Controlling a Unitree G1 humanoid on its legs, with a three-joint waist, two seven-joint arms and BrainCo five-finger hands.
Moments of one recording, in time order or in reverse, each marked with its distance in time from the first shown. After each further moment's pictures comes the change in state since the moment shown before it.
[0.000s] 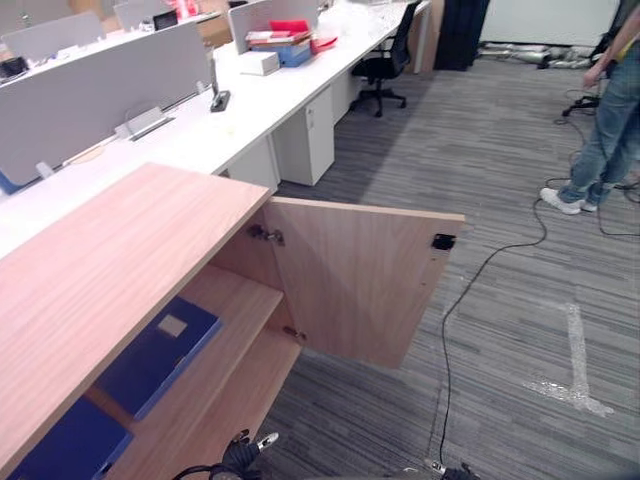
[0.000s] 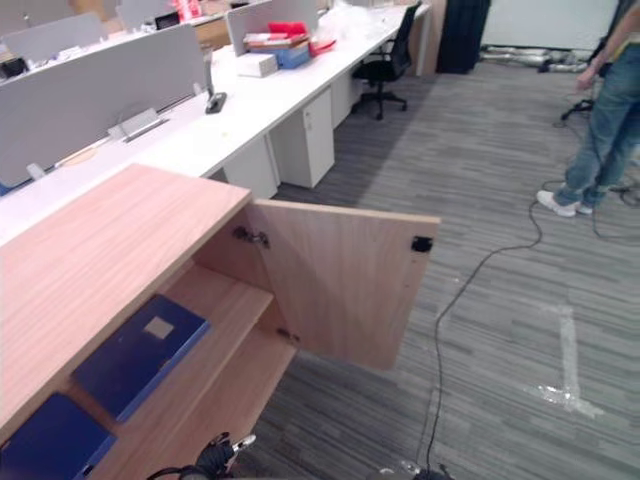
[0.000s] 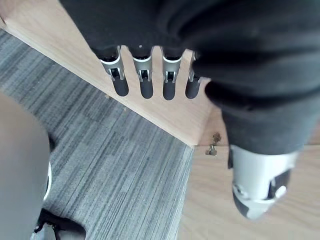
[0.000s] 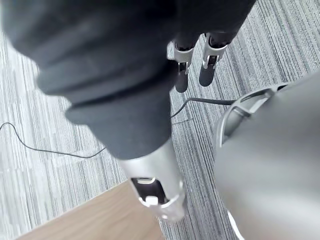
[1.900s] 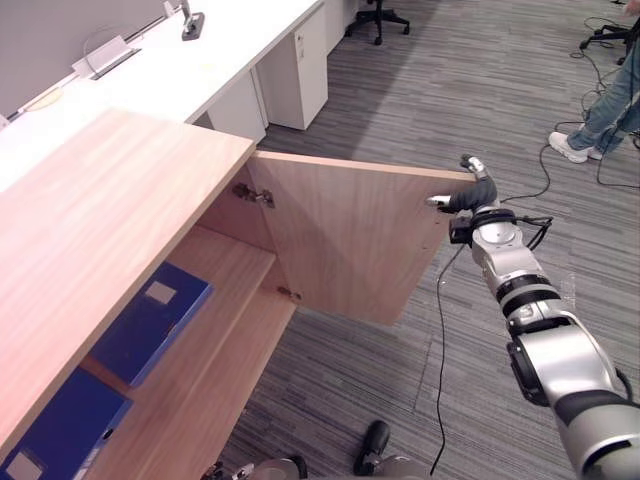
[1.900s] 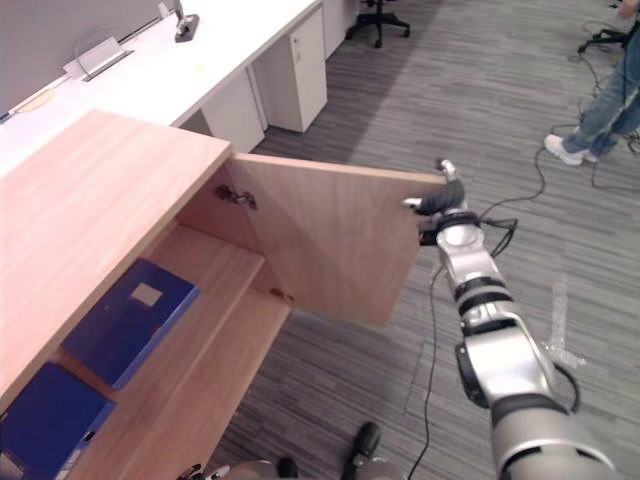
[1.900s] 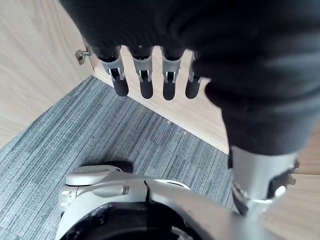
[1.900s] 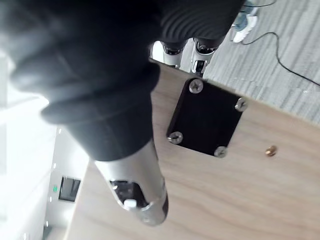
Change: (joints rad) left arm 0.148 0.092 -0.069 -0.058 -0.096 -0.003 0.019; right arm -0.944 -0.518 0.832 -0.209 0.057 -0.095 0.034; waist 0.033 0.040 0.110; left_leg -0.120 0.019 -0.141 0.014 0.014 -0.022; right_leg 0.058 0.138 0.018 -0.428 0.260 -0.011
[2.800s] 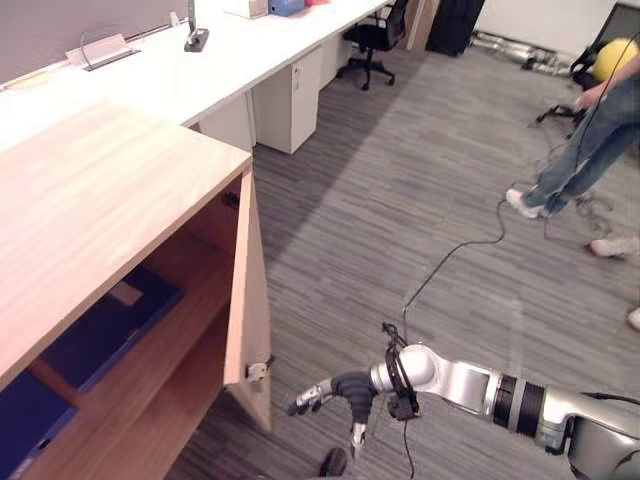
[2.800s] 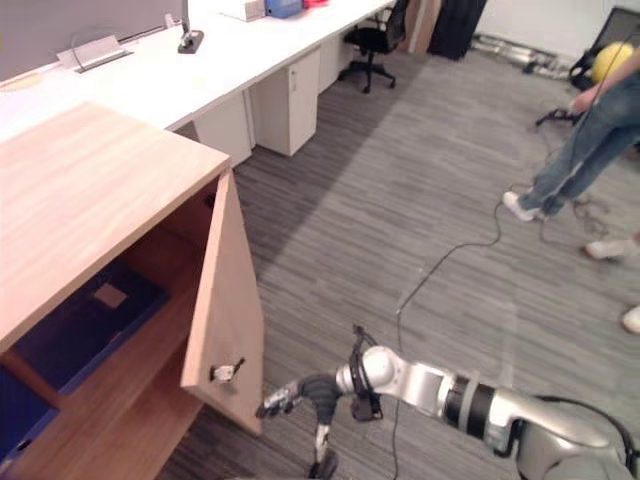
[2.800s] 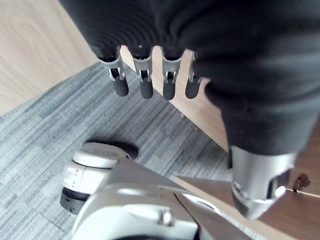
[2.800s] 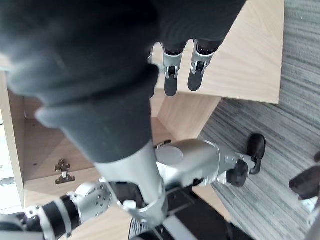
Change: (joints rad) left arm 0.054 0.015 0.259 0.021 0.091 0.003 -0.052; right arm 0.336 -0.176 0.822 -0.873 0.129 0.017 0.751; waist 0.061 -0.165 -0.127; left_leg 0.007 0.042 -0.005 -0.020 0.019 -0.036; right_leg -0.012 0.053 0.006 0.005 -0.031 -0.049
